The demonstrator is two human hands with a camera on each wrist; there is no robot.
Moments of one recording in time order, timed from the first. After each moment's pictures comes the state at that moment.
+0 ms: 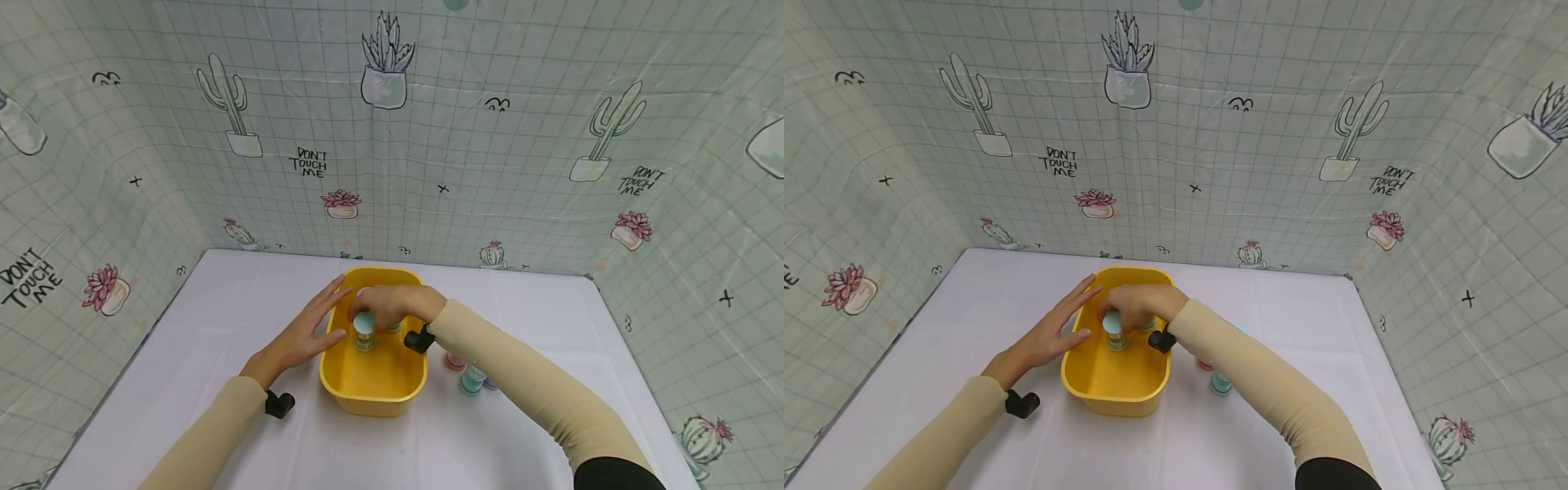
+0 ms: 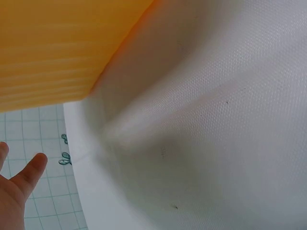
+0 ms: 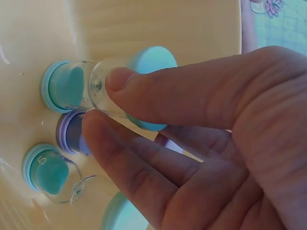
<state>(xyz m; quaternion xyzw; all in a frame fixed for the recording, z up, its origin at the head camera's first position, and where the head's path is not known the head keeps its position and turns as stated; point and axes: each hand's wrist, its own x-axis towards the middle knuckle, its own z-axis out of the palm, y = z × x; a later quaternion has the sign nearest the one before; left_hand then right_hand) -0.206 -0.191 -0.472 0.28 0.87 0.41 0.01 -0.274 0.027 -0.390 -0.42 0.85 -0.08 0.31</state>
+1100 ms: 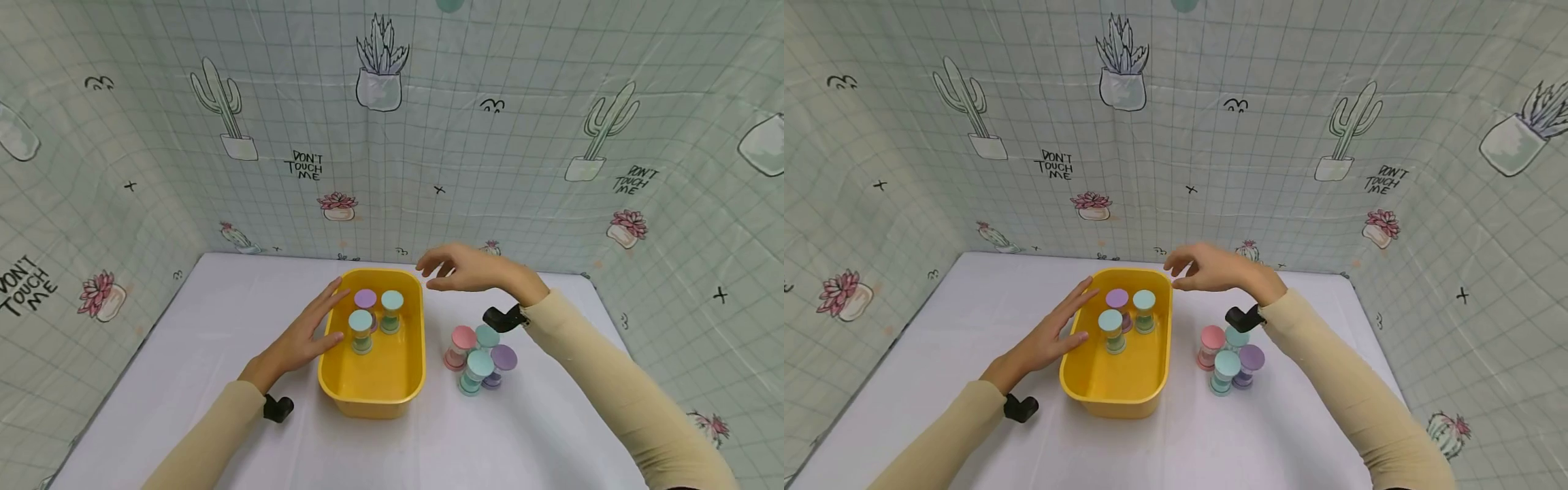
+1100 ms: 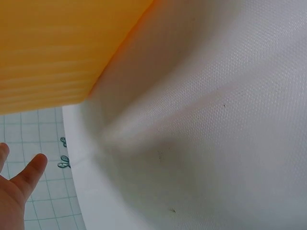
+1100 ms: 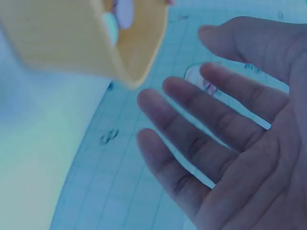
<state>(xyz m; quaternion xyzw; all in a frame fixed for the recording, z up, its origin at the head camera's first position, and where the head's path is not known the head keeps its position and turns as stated) -0.205 -0.189 -0.475 0.28 0.87 0.41 0.01 -0.283 0.162 -0.338 -0.36 0.87 -0.27 0.19</state>
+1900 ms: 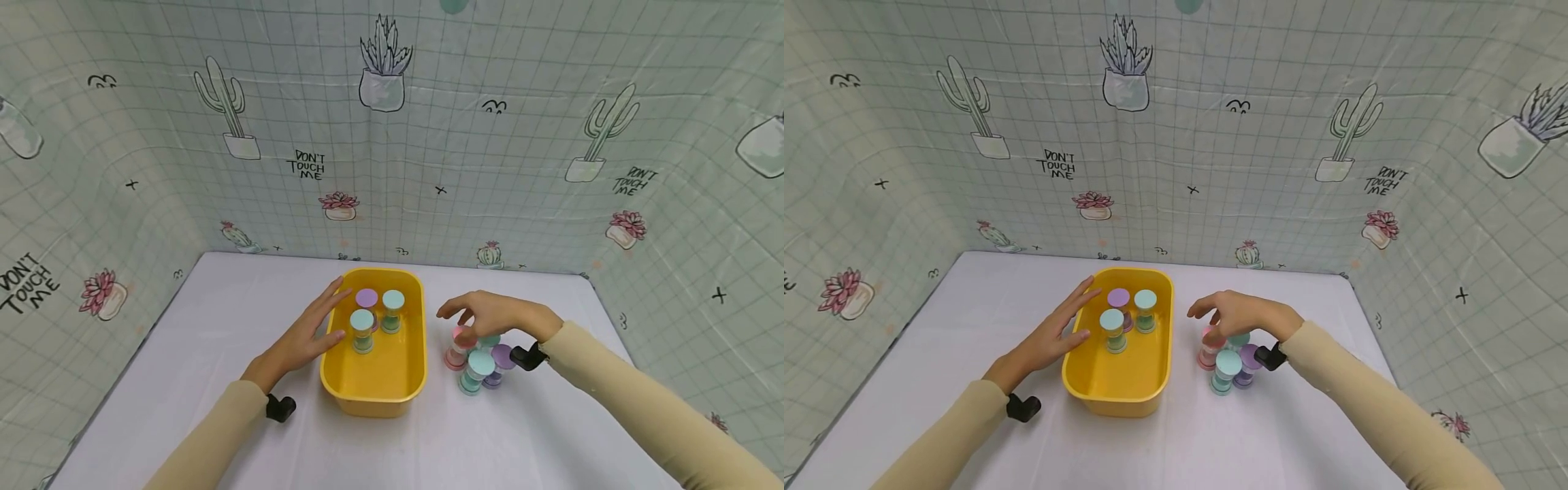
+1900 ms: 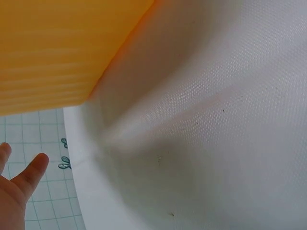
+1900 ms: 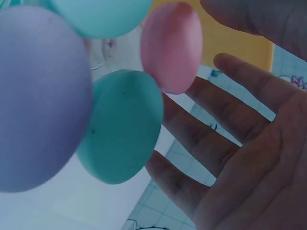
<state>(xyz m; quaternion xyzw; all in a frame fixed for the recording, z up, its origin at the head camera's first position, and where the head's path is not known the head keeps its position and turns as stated) -0.205 -0.189 -0.478 0.27 0.87 0.42 0.01 -0.252 0.200 -0.401 -0.32 0.87 -0.24 0.29</state>
